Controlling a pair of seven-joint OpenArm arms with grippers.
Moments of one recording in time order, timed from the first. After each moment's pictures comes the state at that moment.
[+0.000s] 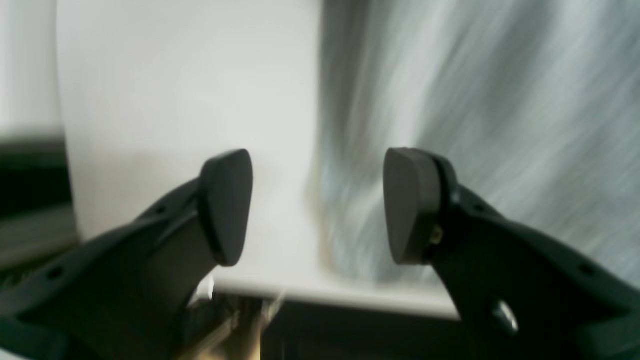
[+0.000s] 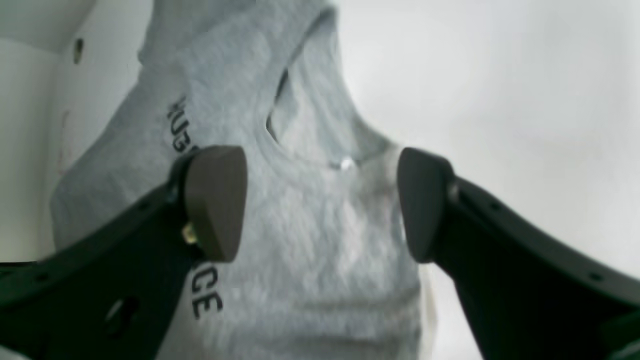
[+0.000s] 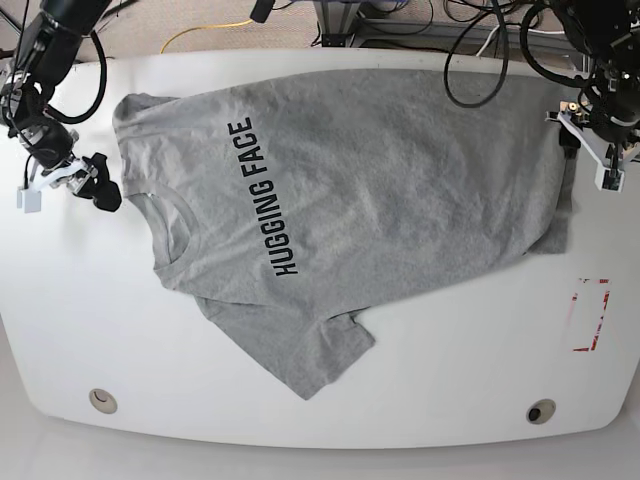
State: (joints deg) left arm 15.6 -11.6 -42.3 114.2 -12.6 -38.5 62.7; right arm -10.2 22.4 41.6 86.0 64.4 26.4 -64.6
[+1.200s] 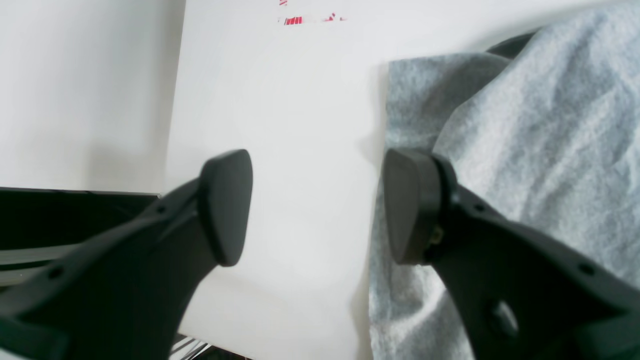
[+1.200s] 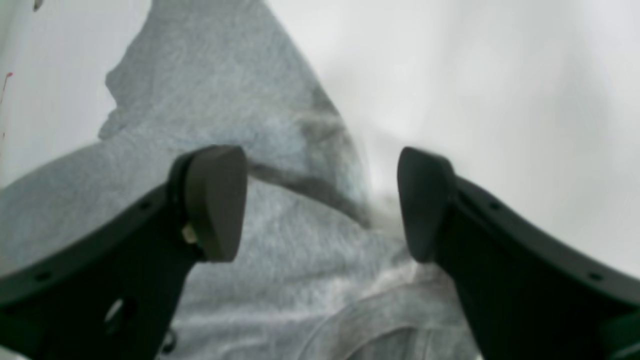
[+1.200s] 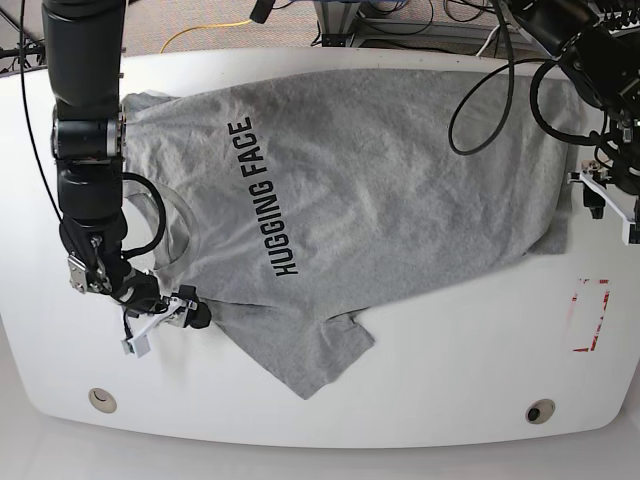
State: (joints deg) left arm -0.4 -11.1 -43.3 112.2 -4.2 -38.8 63.2; right arm 40.6 22.6 -9.1 28.9 44.1 32.2 -35.1
